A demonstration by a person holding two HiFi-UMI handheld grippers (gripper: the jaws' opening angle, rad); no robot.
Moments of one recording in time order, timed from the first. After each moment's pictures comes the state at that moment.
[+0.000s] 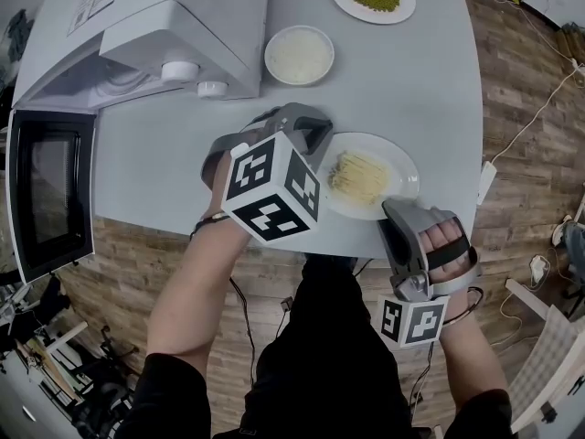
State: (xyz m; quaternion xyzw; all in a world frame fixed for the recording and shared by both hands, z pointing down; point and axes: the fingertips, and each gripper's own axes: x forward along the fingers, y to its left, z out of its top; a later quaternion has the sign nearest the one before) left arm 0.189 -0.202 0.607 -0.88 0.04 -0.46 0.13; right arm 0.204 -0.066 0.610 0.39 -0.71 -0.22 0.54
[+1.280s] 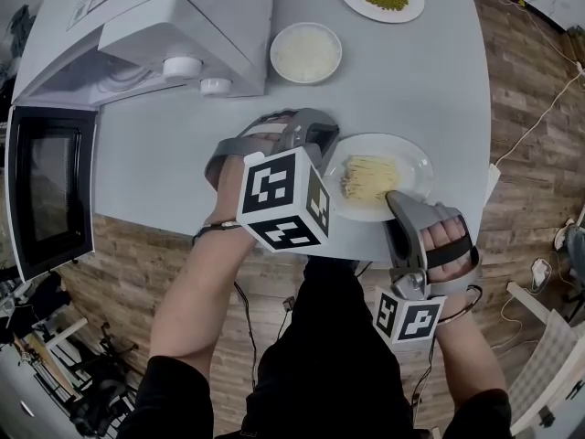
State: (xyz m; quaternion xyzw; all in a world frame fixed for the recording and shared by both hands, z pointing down) left arm 0.189 -0.195 0.618 -0.86 0.02 -0.48 0.19; right arm 0.206 -0.084 0.610 0.41 -0.68 -0.26 0.55
